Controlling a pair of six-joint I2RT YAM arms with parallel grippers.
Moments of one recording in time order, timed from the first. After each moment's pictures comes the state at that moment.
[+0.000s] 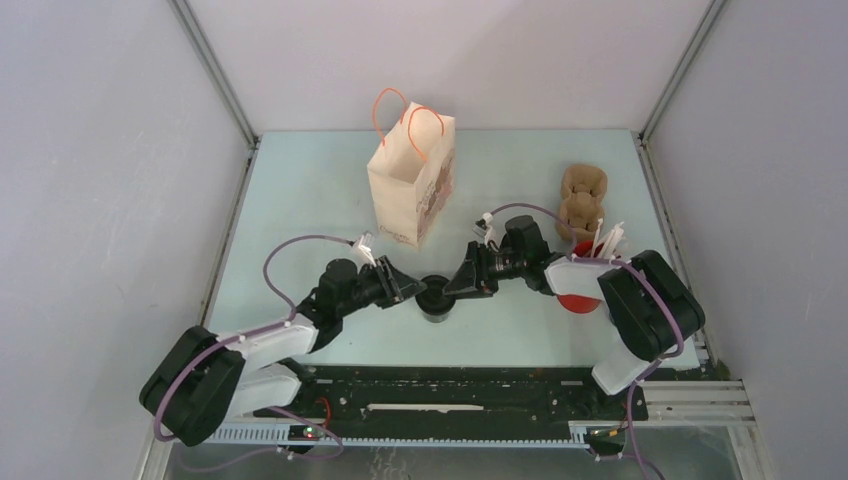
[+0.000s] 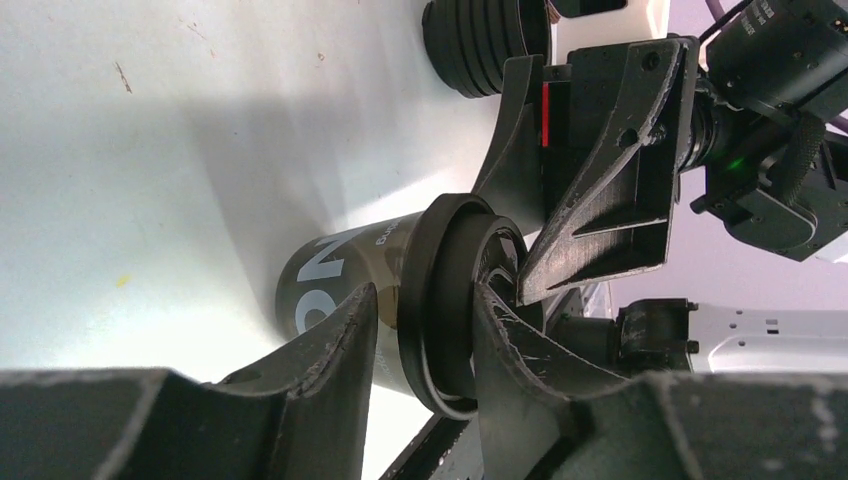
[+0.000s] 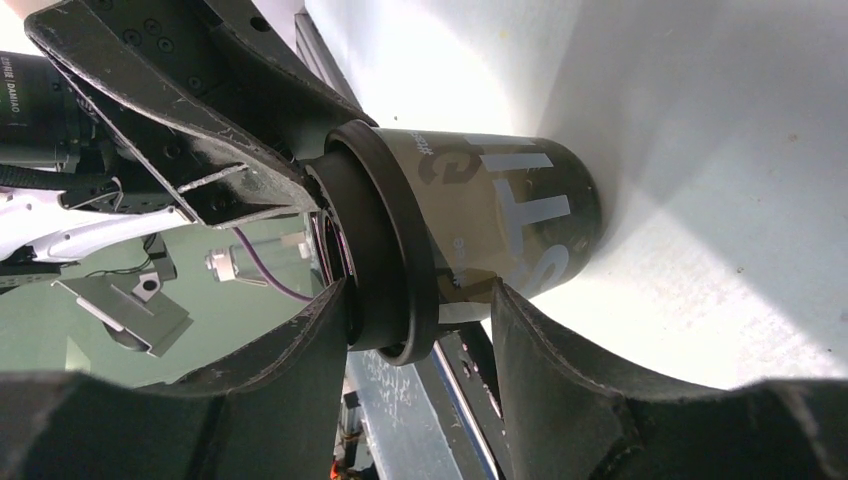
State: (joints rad) left arm -0.57 1.16 0.26 0.51 0.32 -0.94; right arm 0.50 1.64 0.67 0.30 -0.90 0.80
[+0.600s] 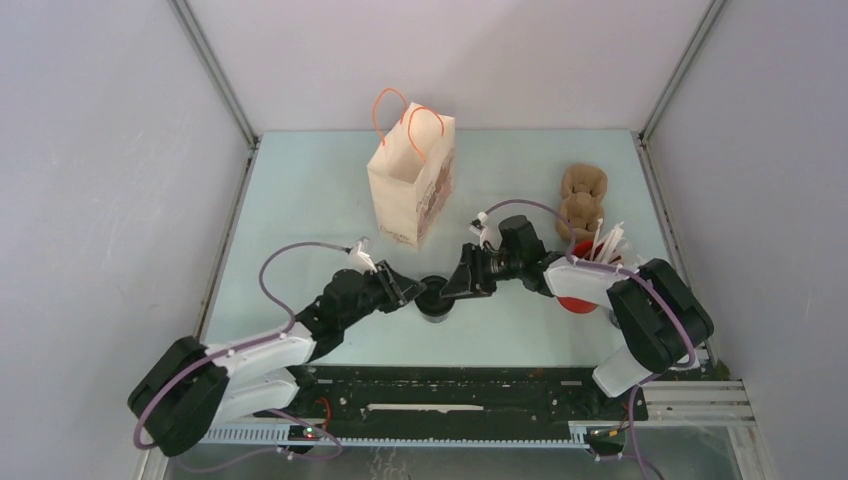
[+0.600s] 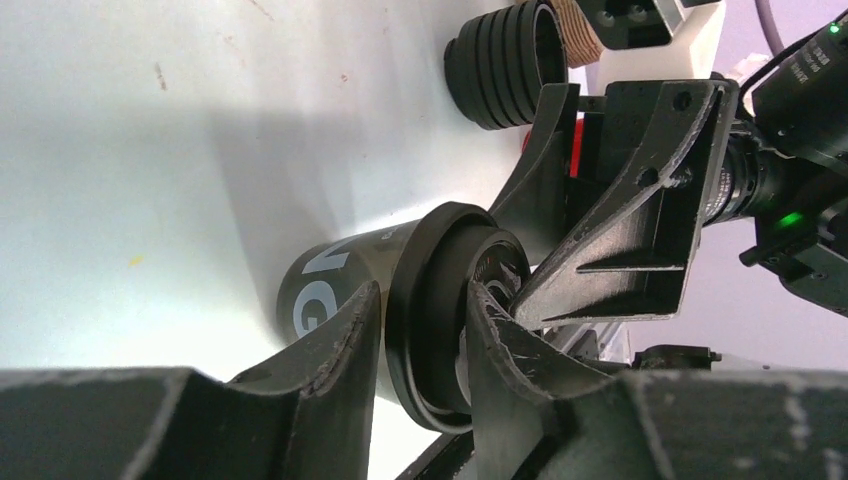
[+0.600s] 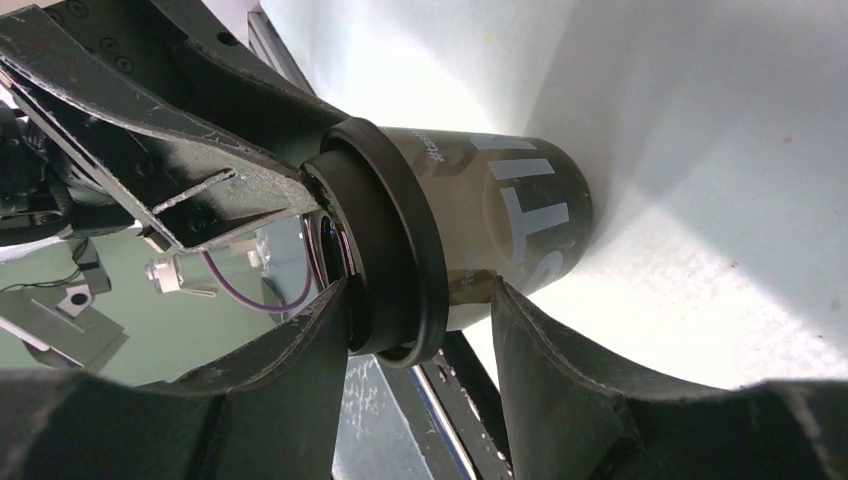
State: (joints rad) left arm -0.70 1.12 0.24 0.50 0.08 -0.99; right arm 0.55 1.57 0.71 0.16 -0.79 0.72
